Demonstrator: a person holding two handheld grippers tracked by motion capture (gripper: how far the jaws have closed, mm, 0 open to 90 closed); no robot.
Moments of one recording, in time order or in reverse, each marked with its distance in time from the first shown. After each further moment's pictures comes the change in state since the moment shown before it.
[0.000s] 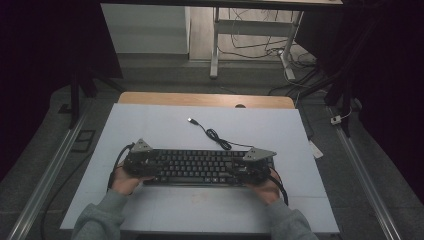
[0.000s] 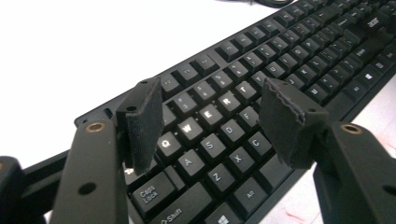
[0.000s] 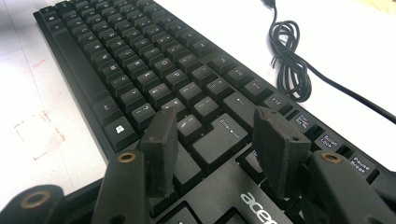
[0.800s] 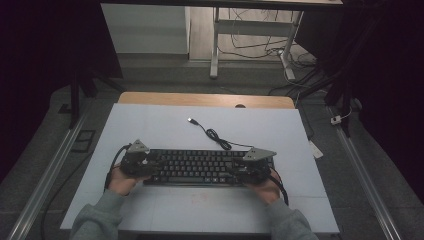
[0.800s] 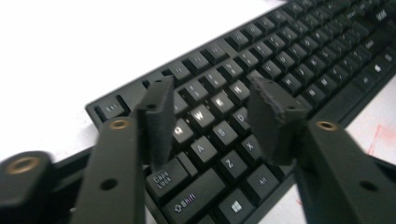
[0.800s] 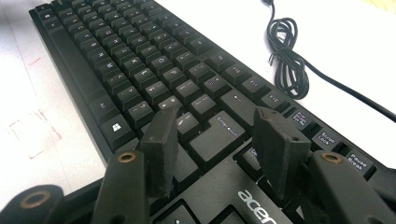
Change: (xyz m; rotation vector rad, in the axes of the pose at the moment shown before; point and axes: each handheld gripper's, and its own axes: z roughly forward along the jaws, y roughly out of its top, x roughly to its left) left arm 0.007 -0.007 0.000 0.031 -0.018 0.002; right arm -0.001 -0.001 0.000 0.009 -0.007 0.003
